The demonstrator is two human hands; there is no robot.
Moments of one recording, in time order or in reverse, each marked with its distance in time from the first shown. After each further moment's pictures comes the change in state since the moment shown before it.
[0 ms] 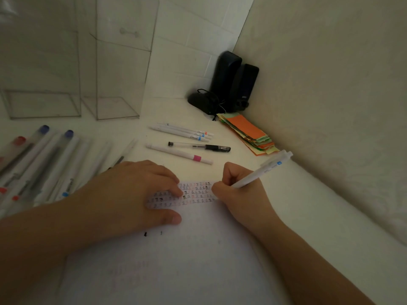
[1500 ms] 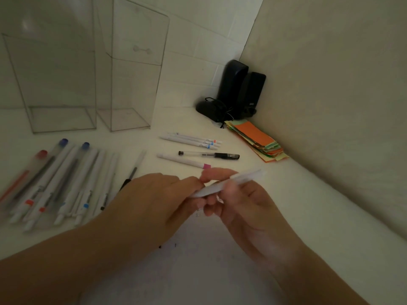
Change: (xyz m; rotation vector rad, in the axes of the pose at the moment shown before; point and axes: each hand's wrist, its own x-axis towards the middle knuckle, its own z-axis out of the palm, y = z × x) left_hand -0.001 0.027 -0.001 0.071 0.347 0.141; right_hand -0.023 -0.036 0.009 0.885 -0.416 -0.042
